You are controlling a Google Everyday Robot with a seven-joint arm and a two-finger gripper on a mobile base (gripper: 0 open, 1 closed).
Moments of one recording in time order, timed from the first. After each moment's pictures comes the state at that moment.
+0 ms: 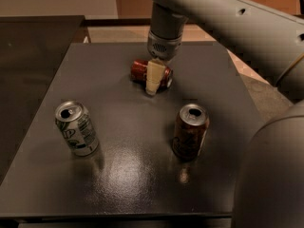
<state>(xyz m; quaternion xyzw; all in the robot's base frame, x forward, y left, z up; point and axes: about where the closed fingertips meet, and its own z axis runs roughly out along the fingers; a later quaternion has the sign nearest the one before) 0.626 -0.028 0.848 -0.56 0.82 0.01 0.08</state>
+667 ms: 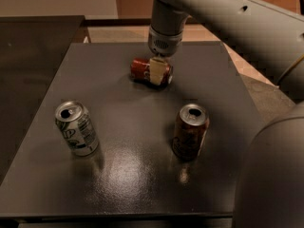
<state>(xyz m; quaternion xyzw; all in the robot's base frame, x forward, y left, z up) 0.631 -0.030 0.859 -0.58 0.81 0.00 0.09</state>
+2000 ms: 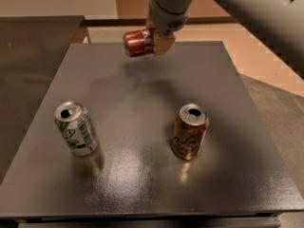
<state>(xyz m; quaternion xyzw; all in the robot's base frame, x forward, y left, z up) 0.653 -0.018 0.948 -0.78 0.57 -0.13 0.24</state>
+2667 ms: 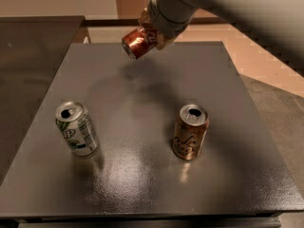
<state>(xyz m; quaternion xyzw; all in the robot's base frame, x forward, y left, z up) 0.650 -0.014 0.968 -0.84 0.38 -0.26 0.27</state>
